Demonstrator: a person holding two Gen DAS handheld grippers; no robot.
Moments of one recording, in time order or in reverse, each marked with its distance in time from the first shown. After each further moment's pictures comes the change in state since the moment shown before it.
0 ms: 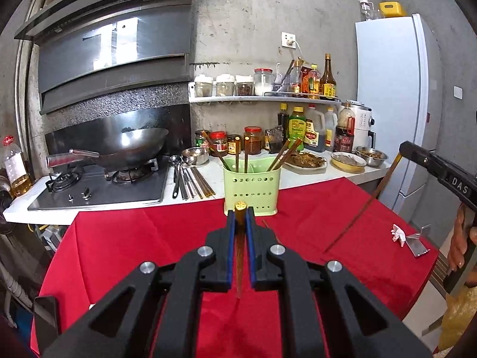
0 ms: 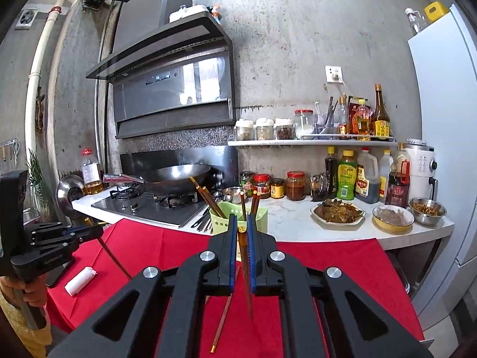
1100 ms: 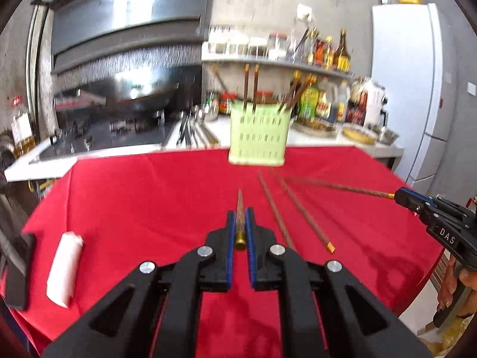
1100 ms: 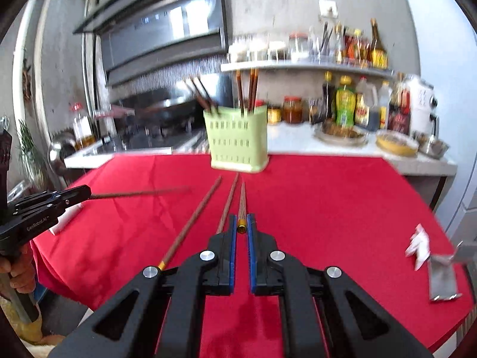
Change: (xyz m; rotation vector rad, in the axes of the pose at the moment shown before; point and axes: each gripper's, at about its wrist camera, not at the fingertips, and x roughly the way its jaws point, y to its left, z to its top) left arm 0.013 -0.005 -0.084 -0.064 0.080 0.036; right arm 0.009 0.008 -0.110 0.038 0.187 -0.030
